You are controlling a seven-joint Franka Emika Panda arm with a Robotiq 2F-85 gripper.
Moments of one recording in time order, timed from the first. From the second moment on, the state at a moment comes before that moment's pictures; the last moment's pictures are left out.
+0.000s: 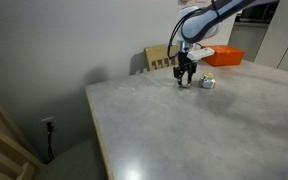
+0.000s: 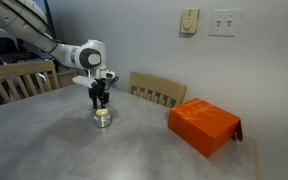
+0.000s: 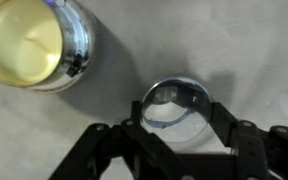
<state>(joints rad) 0.19 1.01 0.03 -1.19 -0.05 2.10 0.20</state>
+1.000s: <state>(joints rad) 0.17 0.88 0.04 -1.20 -0.08 2.11 -0.03</state>
